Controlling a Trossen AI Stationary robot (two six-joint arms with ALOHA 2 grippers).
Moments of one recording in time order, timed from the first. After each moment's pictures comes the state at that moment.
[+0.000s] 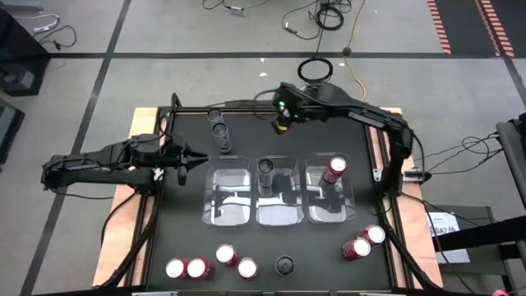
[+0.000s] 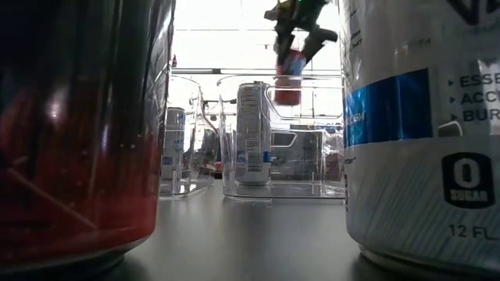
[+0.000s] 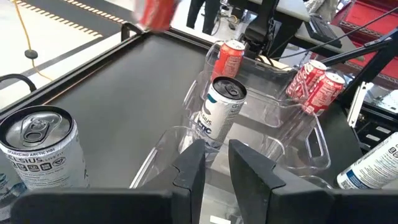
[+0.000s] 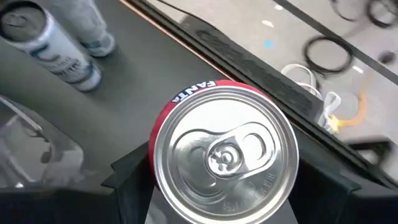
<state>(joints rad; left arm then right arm) 0.12 0.51 0.58 -0.41 -0.03 -0.28 -0.30 1.83 2.05 -1.31 0.39 0.56</state>
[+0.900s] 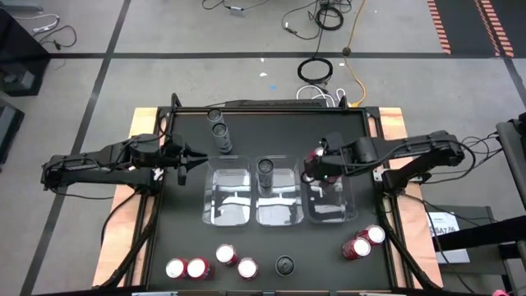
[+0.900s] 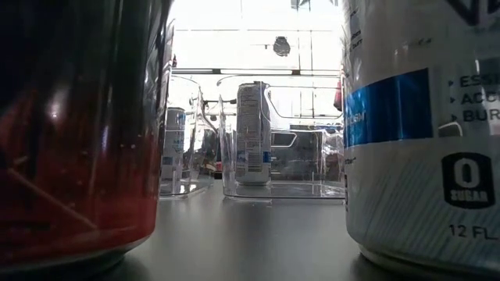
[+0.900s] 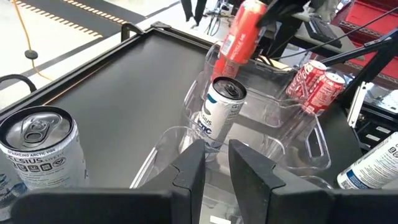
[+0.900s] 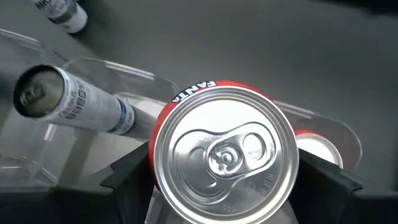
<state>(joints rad) 0.12 0.51 0.58 -0.41 -0.03 -0.28 0.15 1.41 1.40 -1.32 0.49 1.39</state>
